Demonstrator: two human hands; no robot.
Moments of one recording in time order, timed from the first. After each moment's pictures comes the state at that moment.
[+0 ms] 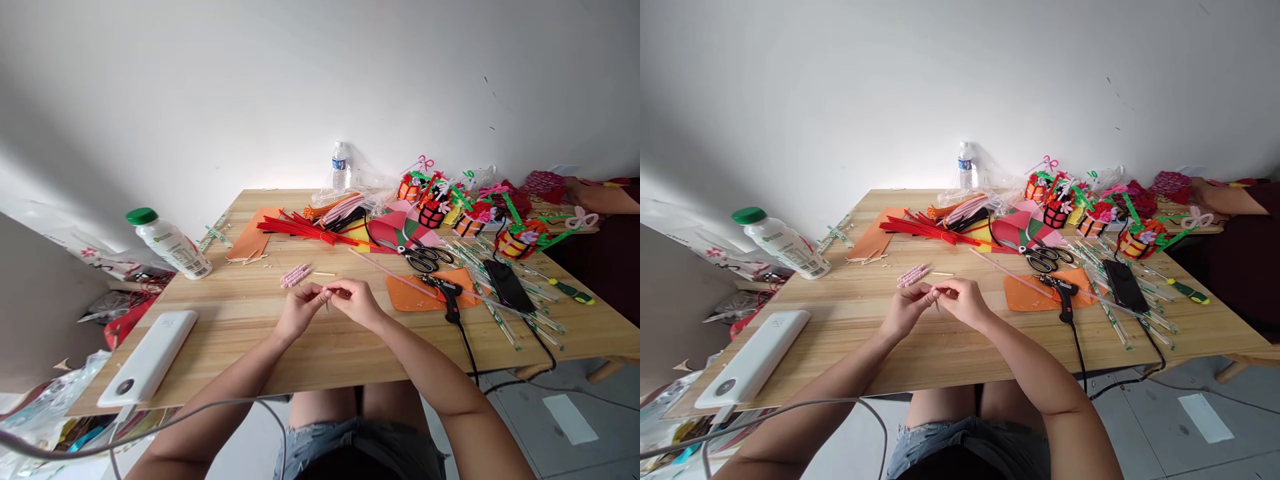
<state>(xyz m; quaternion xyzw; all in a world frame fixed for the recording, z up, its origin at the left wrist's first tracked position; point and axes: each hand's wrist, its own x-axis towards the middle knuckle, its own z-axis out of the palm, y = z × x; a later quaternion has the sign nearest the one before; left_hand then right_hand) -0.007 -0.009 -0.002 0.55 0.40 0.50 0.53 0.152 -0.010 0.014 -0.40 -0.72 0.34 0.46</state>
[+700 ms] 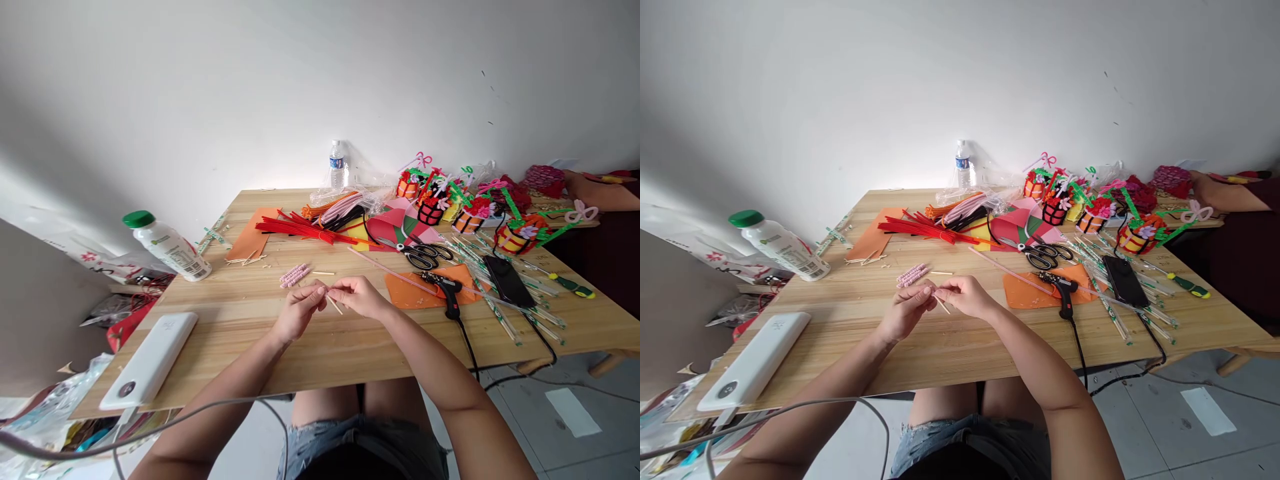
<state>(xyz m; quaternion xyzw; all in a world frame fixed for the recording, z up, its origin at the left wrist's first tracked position) -0.007 -0.014 0.001 0.52 0.29 0.51 0.62 0.164 -0.006 0.026 -0.40 -0.66 0.52 0.36</state>
